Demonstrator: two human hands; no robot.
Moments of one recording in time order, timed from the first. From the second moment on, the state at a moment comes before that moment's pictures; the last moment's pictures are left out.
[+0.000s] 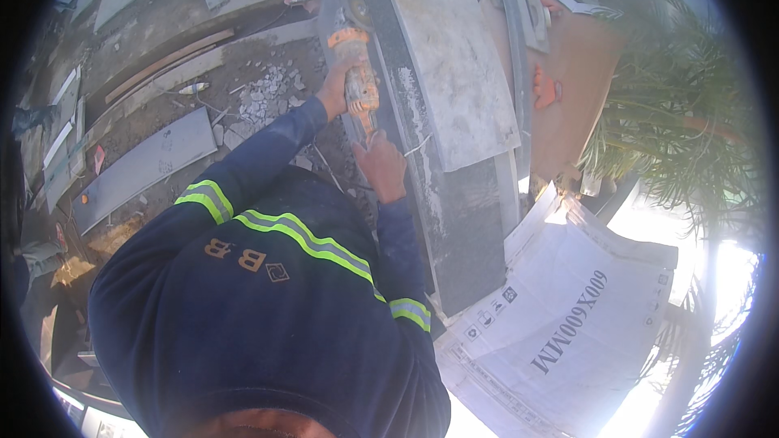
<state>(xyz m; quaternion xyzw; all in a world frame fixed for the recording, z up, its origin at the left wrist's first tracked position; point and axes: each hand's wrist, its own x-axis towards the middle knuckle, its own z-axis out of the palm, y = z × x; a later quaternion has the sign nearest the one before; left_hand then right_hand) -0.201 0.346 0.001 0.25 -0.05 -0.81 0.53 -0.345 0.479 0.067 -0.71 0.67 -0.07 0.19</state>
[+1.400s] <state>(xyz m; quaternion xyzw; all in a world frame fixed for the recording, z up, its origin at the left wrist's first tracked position) -0.203 0.351 -0.003 0.23 -0.04 -0.81 0.54 -0.344 0.484 0.070 -0.70 0.68 -0.05 0.20</state>
